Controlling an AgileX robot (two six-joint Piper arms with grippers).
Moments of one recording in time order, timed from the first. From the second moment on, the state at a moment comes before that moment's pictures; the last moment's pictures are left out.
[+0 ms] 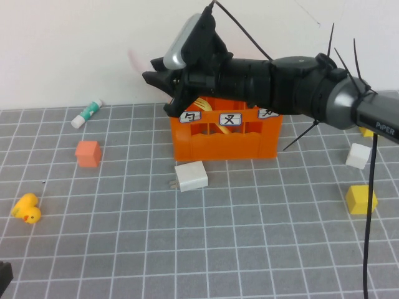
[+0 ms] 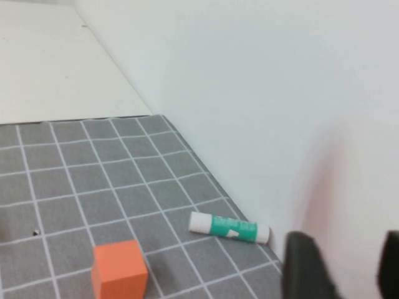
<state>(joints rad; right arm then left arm) 0.52 2.24 -1.85 1.72 0.55 -2.10 -0.55 0.26 -0.35 0.39 0.63 -0.58</state>
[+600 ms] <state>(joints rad) 0.51 1.97 -1.85 1.70 0.54 -2.06 -0.55 0.26 -0.35 0.39 0.62 -0.58</state>
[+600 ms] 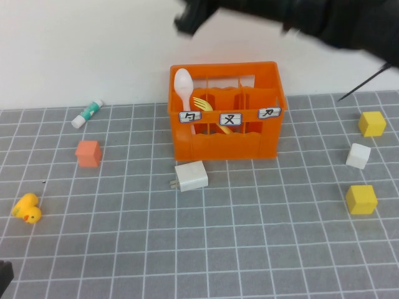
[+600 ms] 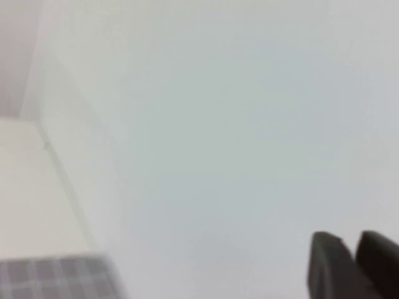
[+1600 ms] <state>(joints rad) 0.45 1.41 -1.77 -0.29 1.18 -0.58 -0.55 0.26 -0.35 0.35 0.55 -0.56</state>
